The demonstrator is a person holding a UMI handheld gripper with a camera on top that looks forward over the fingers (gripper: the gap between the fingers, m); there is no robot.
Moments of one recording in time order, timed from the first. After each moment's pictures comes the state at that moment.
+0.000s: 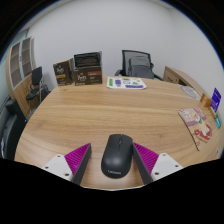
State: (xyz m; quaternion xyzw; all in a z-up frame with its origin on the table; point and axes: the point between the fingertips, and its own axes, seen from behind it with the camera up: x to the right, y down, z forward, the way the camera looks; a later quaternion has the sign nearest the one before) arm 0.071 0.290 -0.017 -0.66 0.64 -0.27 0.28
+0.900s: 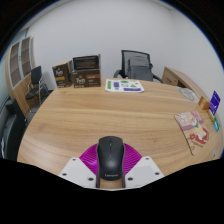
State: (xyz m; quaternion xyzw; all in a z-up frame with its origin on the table) arm 0.072 0.281 0.005 -0.67 0.64 -0.27 0.27
